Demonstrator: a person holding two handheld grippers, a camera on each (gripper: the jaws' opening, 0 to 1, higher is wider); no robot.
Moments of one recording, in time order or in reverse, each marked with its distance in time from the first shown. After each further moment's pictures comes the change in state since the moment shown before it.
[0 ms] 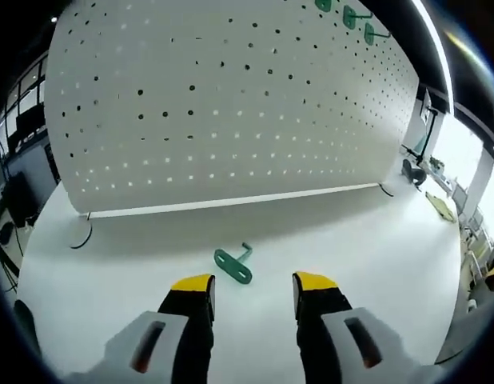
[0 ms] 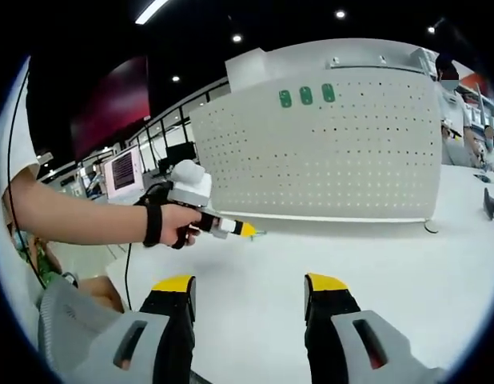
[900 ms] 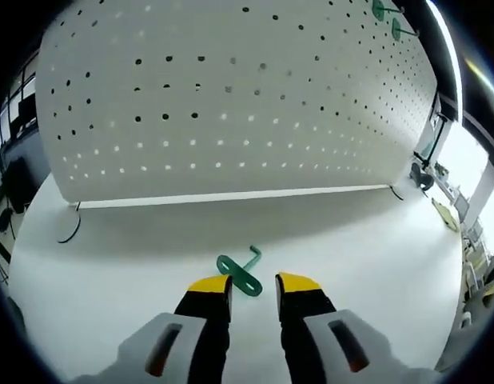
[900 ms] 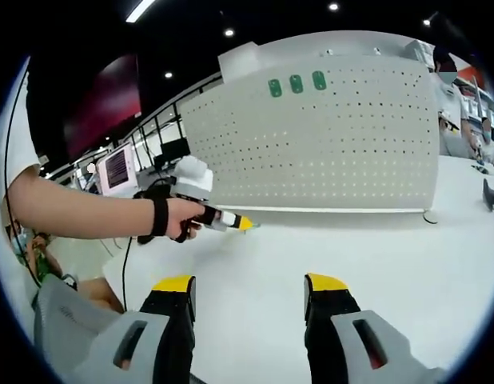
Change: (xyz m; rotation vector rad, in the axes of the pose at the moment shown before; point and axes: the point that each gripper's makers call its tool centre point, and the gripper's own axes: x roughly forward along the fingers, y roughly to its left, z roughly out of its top) left arm 0.024 0.007 -0.001 -0.050 0.055 0.014; right arm 0.007 -0.011 -0.007 0.024 0.028 -0.009
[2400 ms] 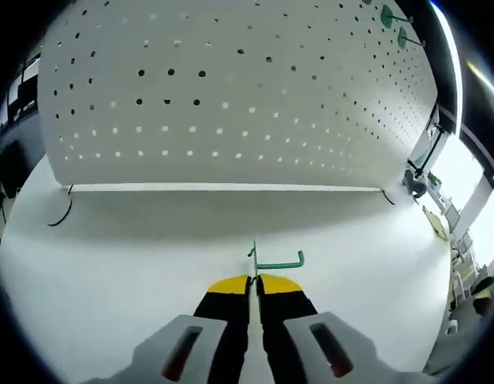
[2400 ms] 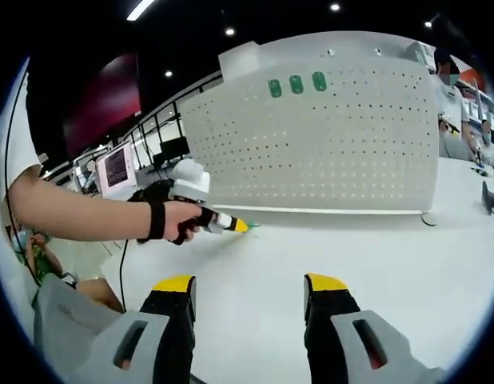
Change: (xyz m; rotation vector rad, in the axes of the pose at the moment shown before) left arm -0.006 -0.009 -0.008 -0.056 0.006 -0.065; right arm 0.000 0.001 0.003 -0.010 0.004 -0.002
